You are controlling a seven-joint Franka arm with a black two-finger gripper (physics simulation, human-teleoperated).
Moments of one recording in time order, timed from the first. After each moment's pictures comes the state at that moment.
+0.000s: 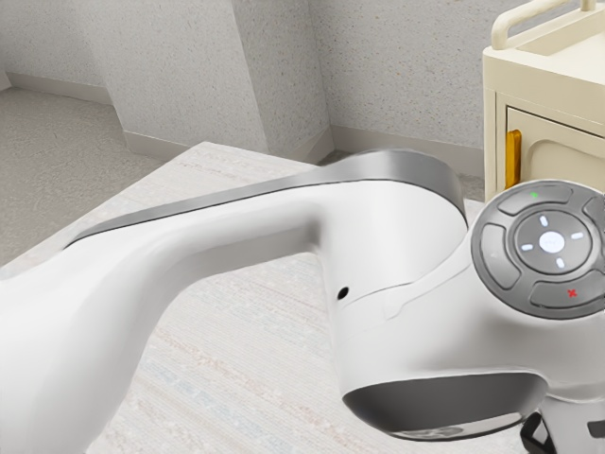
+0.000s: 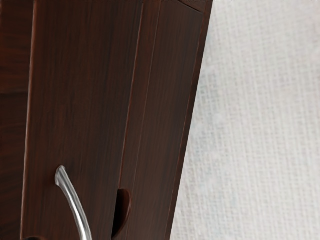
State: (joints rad) arm -0.54 0.18 -0.24 -1.55 0.48 2.05 0.81
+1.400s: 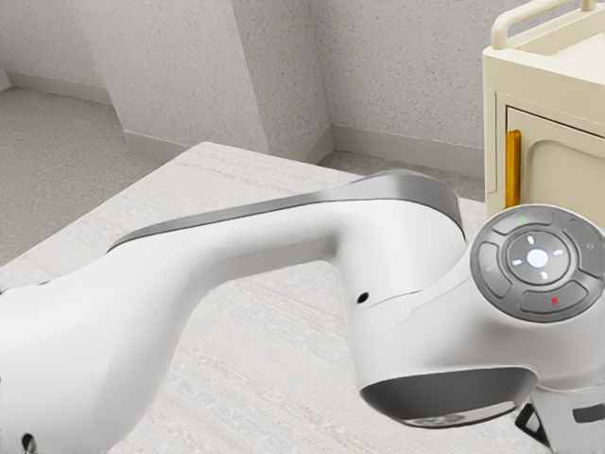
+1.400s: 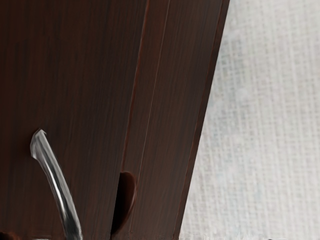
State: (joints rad) arm -0.50 0.22 -0.21 -1.59 0.50 2.14 0.80
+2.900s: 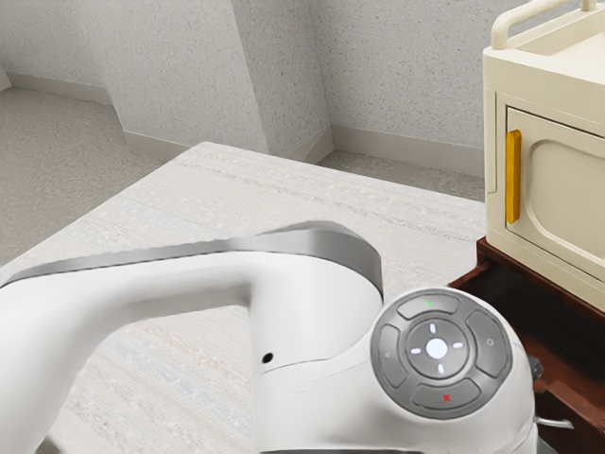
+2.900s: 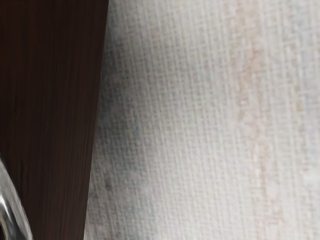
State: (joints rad) arm -0.54 -0.02 -0.18 -1.93 0.49 2.14 0.78
